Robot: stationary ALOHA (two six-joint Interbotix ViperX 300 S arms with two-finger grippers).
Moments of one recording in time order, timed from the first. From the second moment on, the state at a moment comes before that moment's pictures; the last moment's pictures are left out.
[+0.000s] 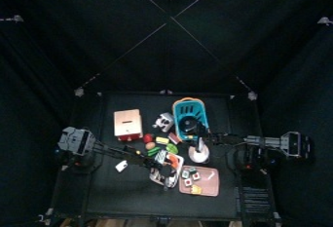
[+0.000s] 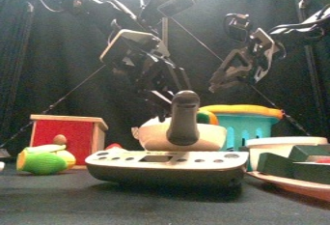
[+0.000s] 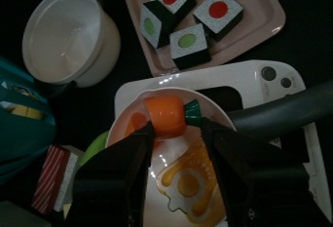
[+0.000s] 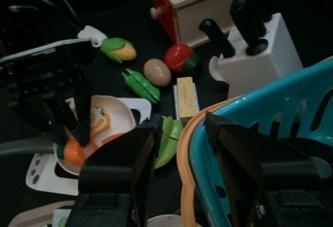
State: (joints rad) left arm -0.17 0.18 0.45 0.43 0.13 0.00; right arm -0.30 -0.43 0.99 -0.65 -0.21 0.73
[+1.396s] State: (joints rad) left arm -0.03 0.32 0.34 0.16 -0.36 0.00; right arm -0.33 -0.67 1.15 -0.65 -0.15 0.73
